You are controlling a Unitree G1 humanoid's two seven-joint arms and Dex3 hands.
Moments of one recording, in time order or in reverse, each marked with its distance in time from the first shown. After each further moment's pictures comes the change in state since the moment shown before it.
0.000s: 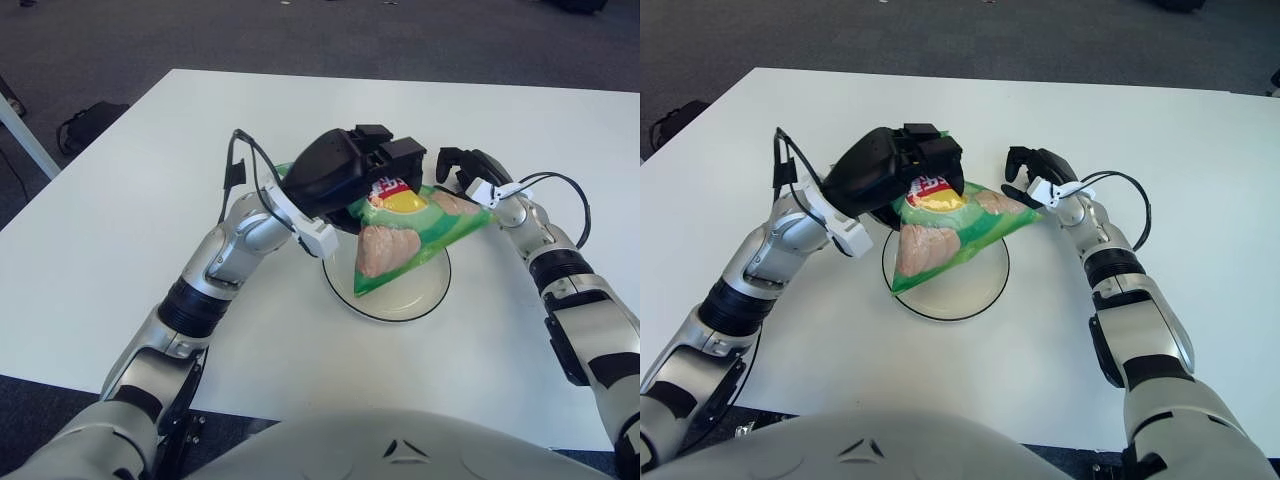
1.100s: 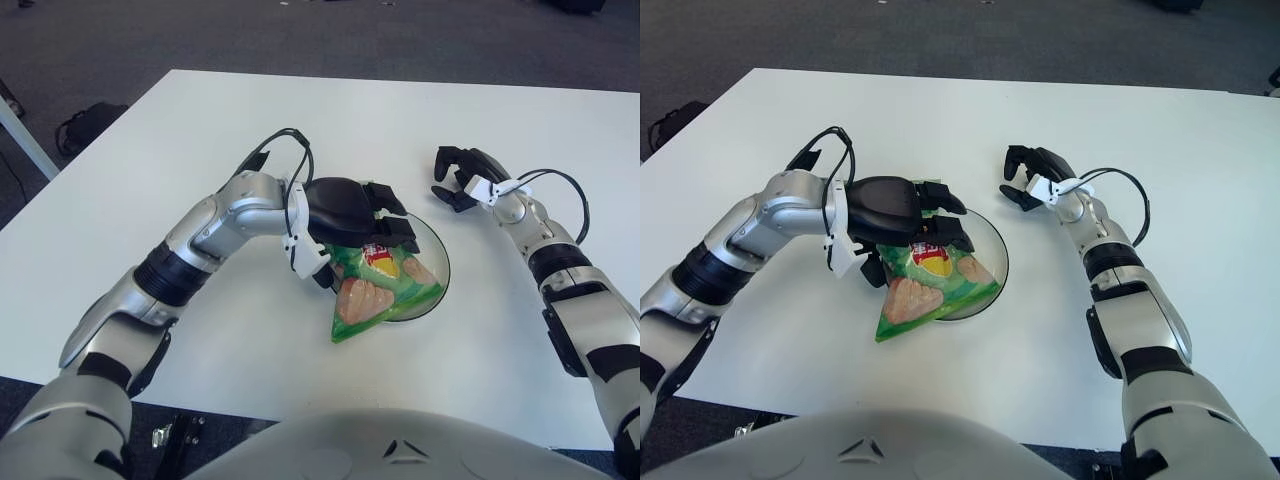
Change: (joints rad) left arm -0.189 0.196 -0.126 0.096 -0.174 -0.100 -0.668; right arm -0.055 0.000 0.034 0.091 -0.017 -0.031 0.012
